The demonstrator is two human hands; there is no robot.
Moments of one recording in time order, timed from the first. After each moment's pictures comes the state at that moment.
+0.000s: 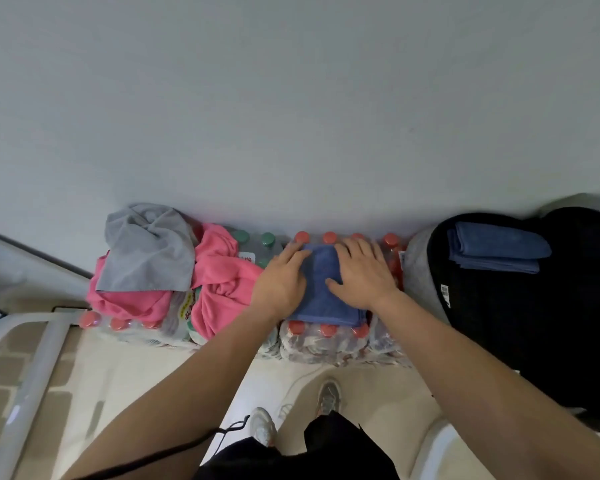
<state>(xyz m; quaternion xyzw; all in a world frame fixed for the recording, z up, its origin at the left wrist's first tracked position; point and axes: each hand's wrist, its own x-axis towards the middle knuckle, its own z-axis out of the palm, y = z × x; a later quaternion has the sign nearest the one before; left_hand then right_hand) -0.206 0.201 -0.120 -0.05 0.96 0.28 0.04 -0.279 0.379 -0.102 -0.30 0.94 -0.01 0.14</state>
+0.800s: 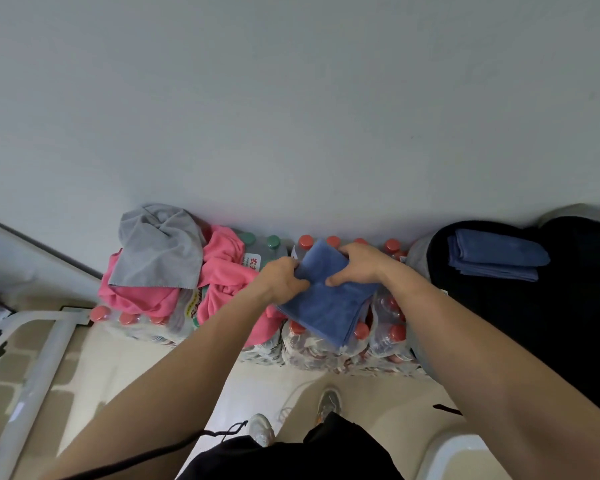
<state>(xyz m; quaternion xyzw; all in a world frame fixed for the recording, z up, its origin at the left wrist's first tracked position) -0.215 0.190 -0.076 -0.14 0.92 0.29 0.23 -0.315 0.372 -0.074 -0.22 0.89 -0.18 0.35</state>
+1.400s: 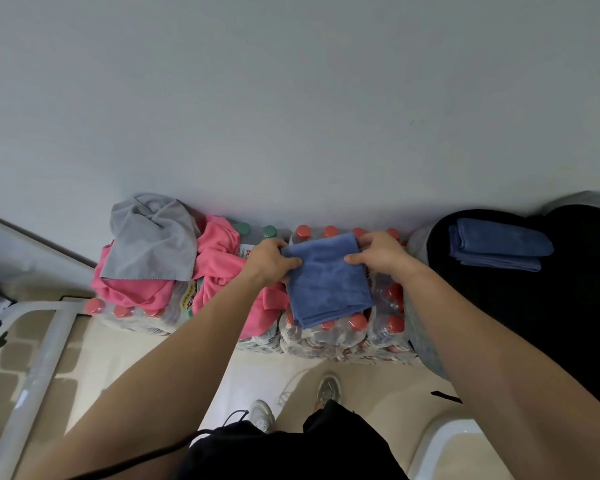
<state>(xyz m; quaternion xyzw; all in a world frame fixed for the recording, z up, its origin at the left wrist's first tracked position) -0.228 0.180 -0.089 -0.26 0.85 0.42 0.17 -0.324 0.402 -0.098 -0.06 0.86 -0.39 0.33</state>
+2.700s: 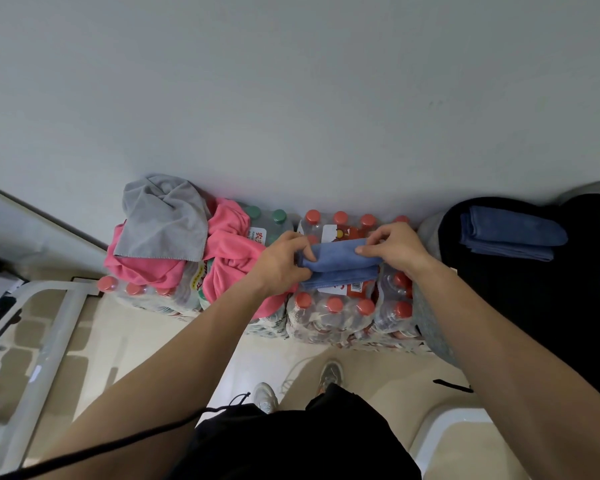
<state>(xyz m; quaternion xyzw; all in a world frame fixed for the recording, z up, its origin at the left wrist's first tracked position) -0.183 0.186 -0.086 -0.05 0.91 0.40 0.10 -0.298 0.411 -0.084 -0.03 0.86 -0.42 0.28</state>
